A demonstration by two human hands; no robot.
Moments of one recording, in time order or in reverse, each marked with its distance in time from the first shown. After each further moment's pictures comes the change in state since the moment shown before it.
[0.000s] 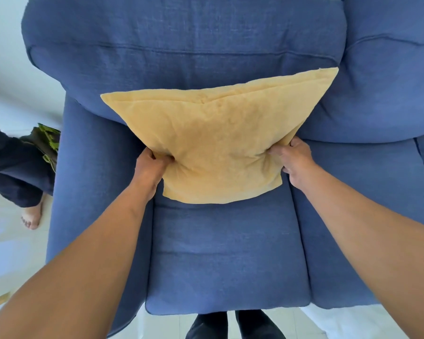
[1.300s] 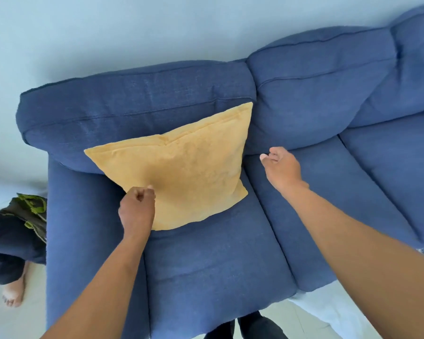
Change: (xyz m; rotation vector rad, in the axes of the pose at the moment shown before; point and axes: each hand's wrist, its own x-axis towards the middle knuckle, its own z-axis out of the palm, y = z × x) left_hand -0.113 0.032 0.007 0.236 0.168 0.222; right_hand -0.106 -0.032 -0.086 -0.382 0.254 -0.227
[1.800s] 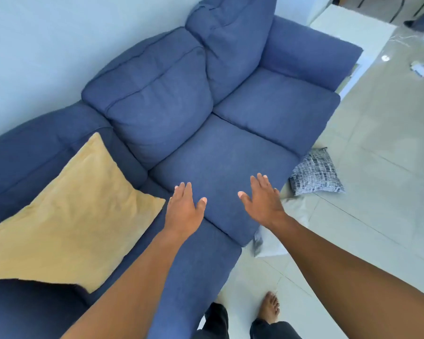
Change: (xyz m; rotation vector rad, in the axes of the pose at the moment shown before) left_hand -0.241 0.067 0.214 0.725 -0.831 0.858; right_hand -0.170 0.223 -0.158 -0.374 0.190 0.253
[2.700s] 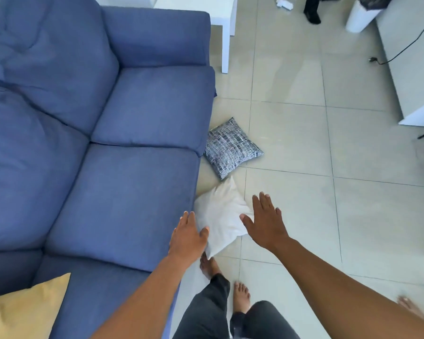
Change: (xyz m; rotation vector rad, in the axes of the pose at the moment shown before) left_hand 0.028 0.234 0.267 0.314 -0.485 0.166; right_hand -0.050 0.350 -0.037 0.185 -0.024 0.429
